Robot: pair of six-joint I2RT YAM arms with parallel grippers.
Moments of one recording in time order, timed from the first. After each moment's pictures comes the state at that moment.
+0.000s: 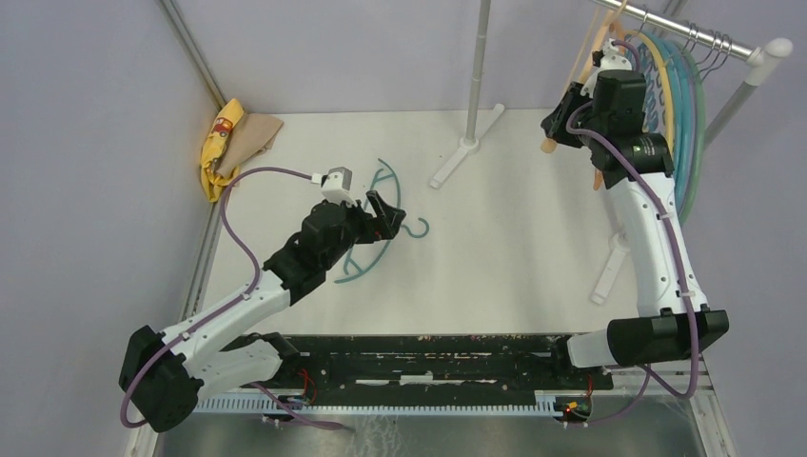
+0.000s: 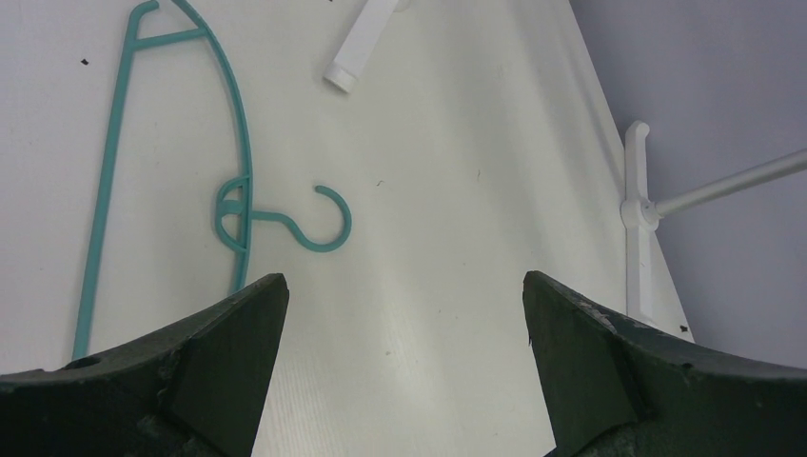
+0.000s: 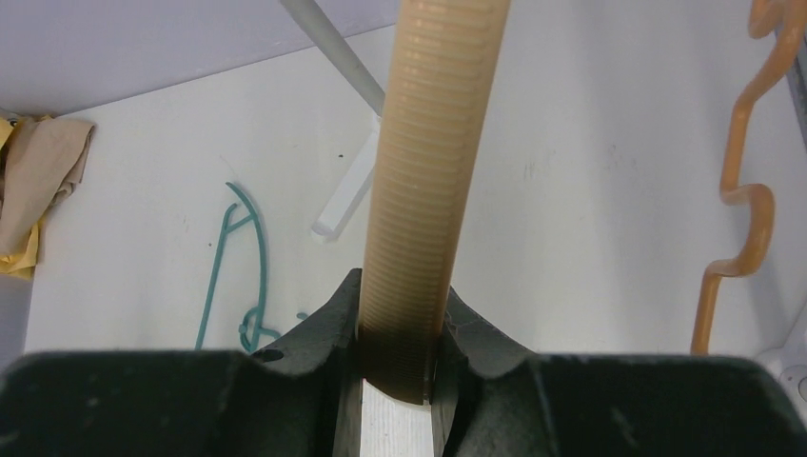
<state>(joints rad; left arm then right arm) -0.70 1.03 0.71 0.04 -0.19 -0.64 0.11 1.40 1.70 -0.74 0.01 0.33</state>
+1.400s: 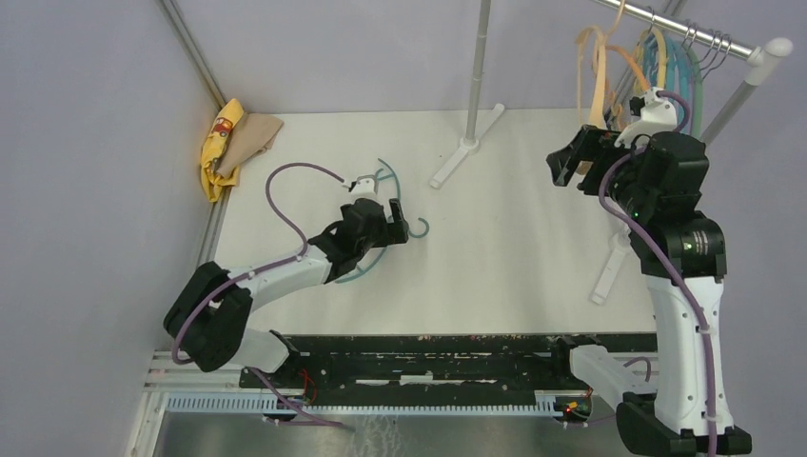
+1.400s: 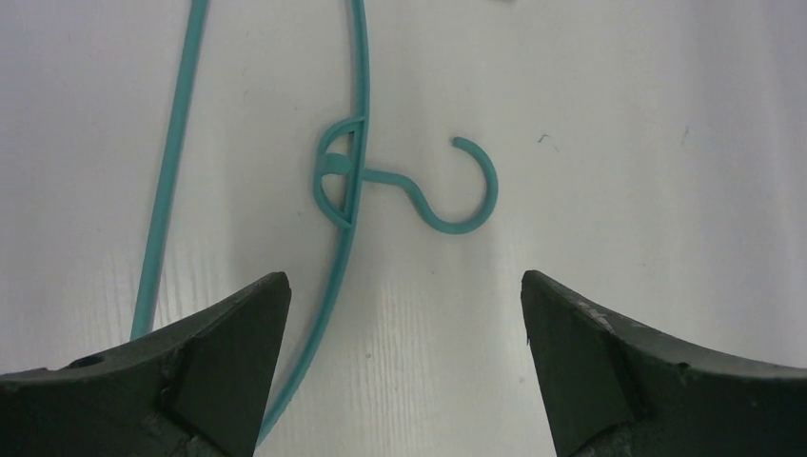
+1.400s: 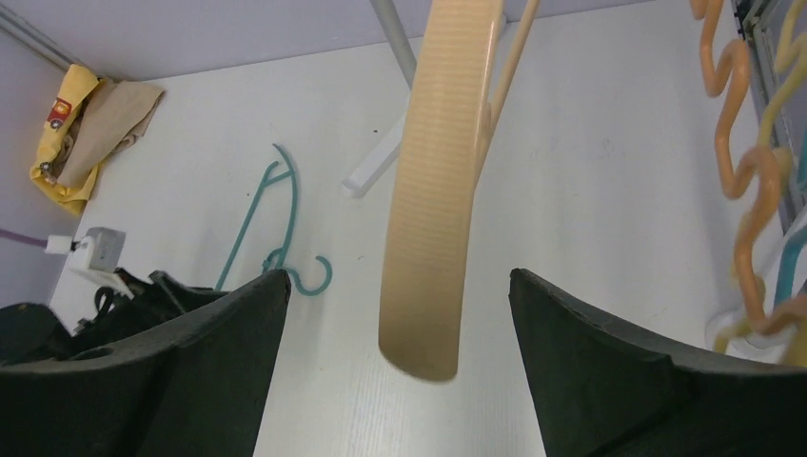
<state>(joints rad) -0.70 1.37 0.71 0.09 -0.29 -0.60 0.06 1.01 1.52 -0.81 -0.11 0.27</state>
